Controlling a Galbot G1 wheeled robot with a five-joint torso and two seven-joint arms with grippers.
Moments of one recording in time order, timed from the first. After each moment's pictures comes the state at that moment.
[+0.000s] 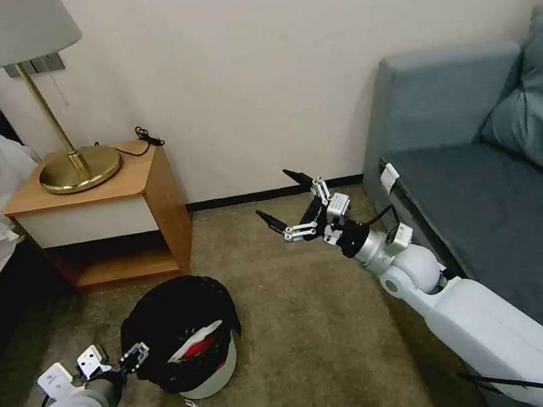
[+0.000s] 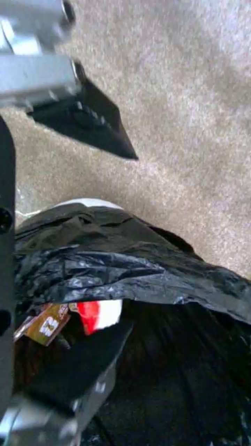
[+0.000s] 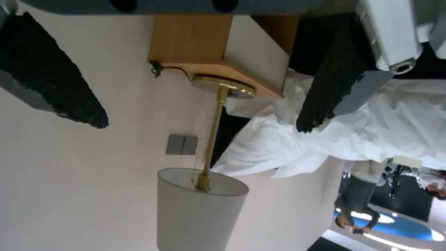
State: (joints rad) left arm 1.52 -1.24 -0.80 -2.10 -1.23 0.69 -0.75; right arm -0.79 1.00 -0.04 1.72 0.63 0.42 -0.46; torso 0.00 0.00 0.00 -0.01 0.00
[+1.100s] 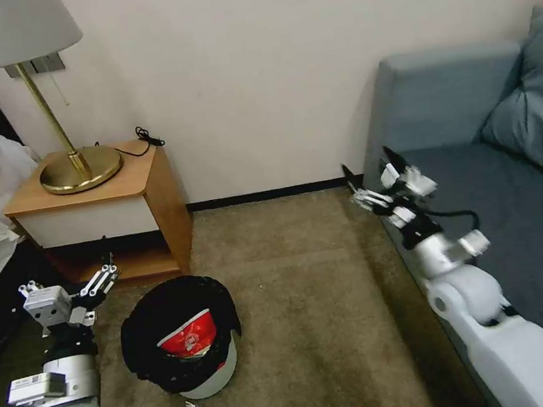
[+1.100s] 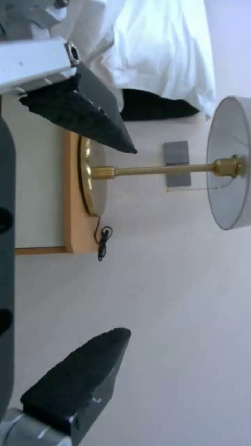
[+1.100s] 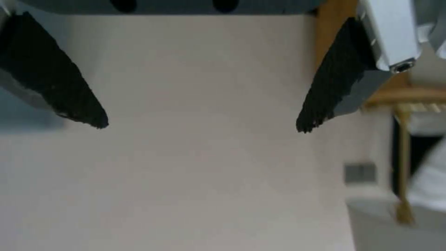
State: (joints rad) left arm 1.51 -1.37 -0.80 -2.14 -0.23 -0.20 -0.02; right arm -1.25 1.09 0.48 1.88 0.48 0.32 -0.17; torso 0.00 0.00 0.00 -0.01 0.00
